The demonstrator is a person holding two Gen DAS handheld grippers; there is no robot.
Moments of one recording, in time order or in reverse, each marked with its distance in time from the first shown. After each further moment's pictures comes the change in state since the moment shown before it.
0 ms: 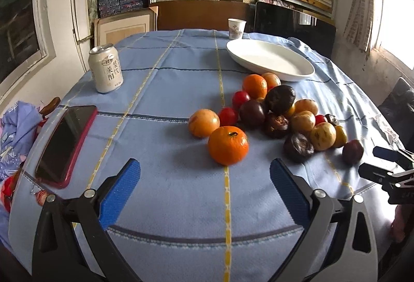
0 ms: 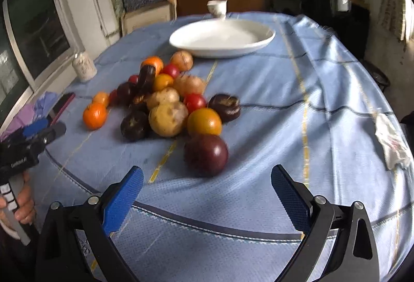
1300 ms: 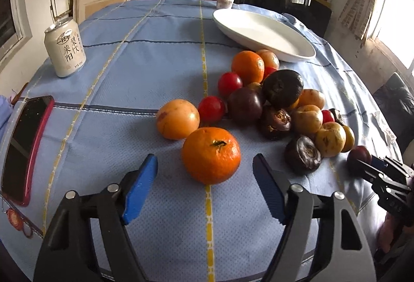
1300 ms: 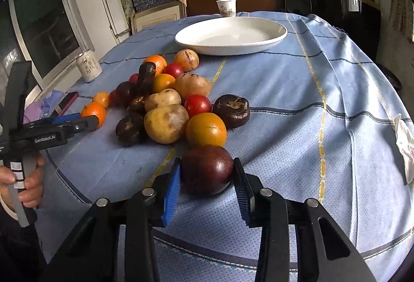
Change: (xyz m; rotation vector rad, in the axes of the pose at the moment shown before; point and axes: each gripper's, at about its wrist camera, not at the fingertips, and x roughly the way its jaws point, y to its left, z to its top) left arm 0.067 -0.011 0.025 -0.010 0.167 -0.100; right arm 0.016 -0.003 0.000 -0.020 -0.051 0.050
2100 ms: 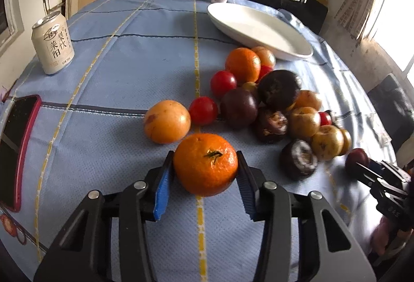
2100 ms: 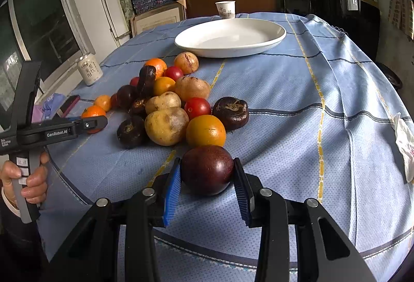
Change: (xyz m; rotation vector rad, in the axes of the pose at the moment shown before) left arm 0.011 -0.003 0.009 -0.018 0.036 -0.067; right arm -0.007 -0.005 0.001 0.032 -0.010 0.025
